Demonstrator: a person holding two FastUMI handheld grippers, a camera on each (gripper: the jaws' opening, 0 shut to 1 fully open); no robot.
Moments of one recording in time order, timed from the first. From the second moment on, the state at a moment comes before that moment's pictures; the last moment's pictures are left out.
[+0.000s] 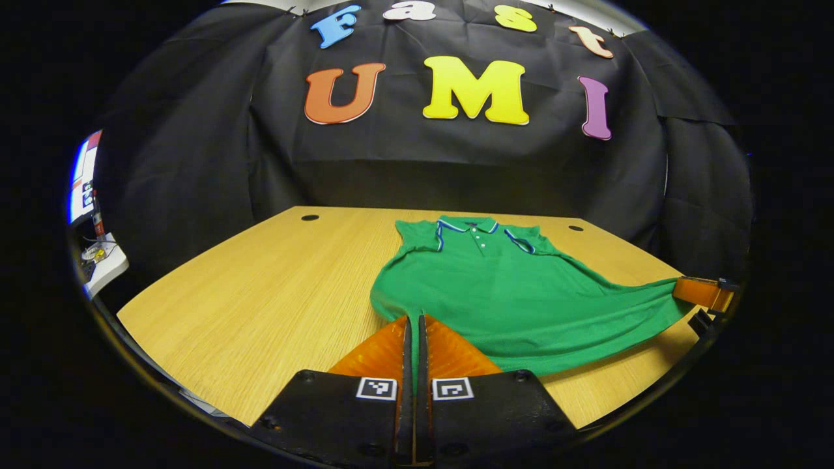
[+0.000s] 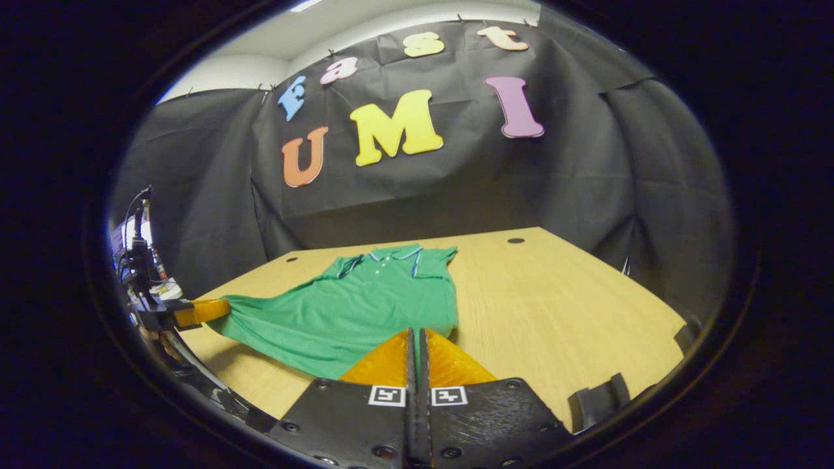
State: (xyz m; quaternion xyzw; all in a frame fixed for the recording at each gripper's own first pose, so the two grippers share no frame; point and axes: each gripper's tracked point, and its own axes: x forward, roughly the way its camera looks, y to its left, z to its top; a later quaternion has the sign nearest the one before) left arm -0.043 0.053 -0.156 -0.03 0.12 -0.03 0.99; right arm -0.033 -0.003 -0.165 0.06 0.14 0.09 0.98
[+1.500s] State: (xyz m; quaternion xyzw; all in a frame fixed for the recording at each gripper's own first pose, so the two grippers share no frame) left arm 0.324 0.059 -0.071 -0.03 0.05 0.01 1.00; right arm 0.395 0.024 -0.093 -0.02 0.10 0.04 0.99
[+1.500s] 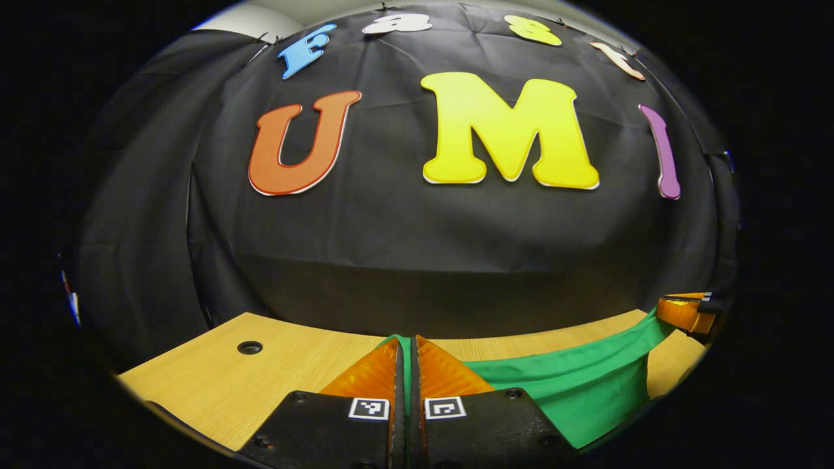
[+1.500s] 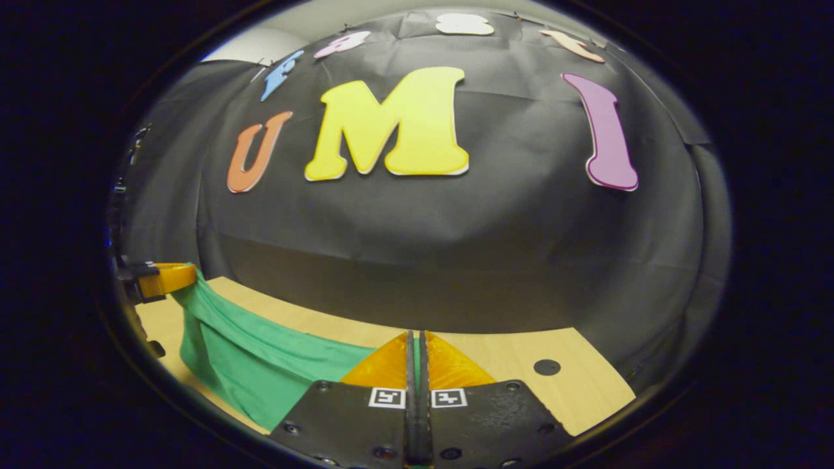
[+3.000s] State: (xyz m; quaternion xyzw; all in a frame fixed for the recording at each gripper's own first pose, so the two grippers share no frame) left arm 0.268 0.084 -0.148 -0.05 0.03 0.02 1.00; right arm 0.357 -0.006 -0.127 0.03 0.10 -0.01 0.99
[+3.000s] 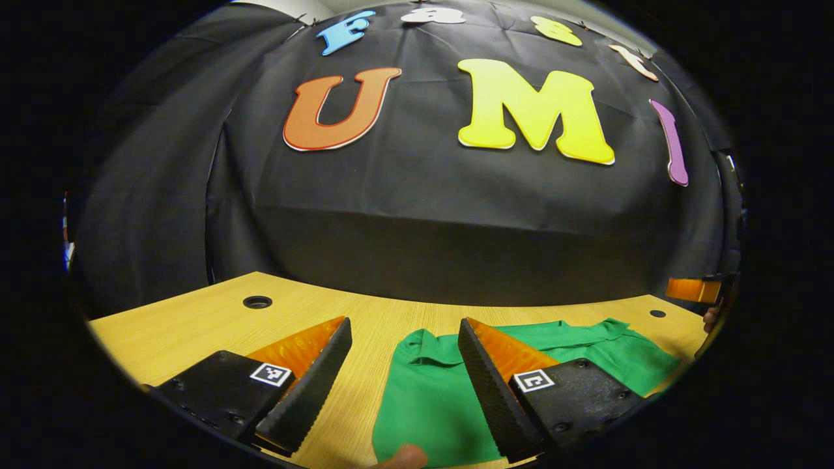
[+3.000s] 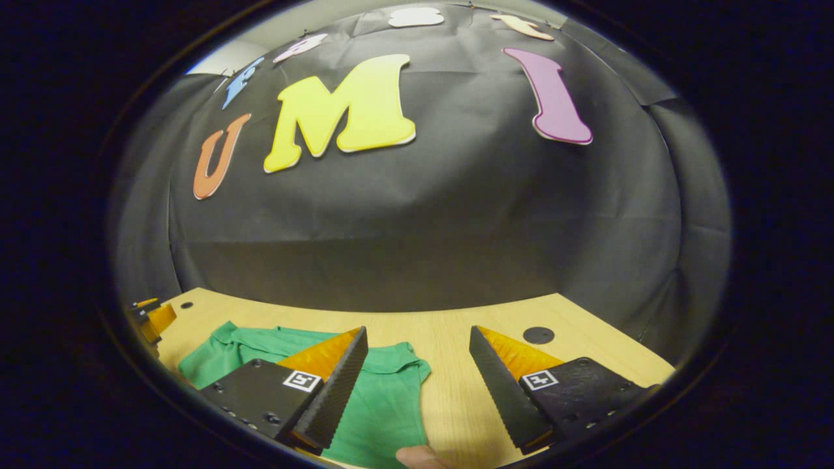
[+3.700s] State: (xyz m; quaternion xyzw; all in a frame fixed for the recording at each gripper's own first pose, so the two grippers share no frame) left arm 0.075 0.031 -0.082 -0.05 0.00 0.03 1.00; right arm 0.170 -0.008 -0.033 -0.01 0.05 0.03 1.00
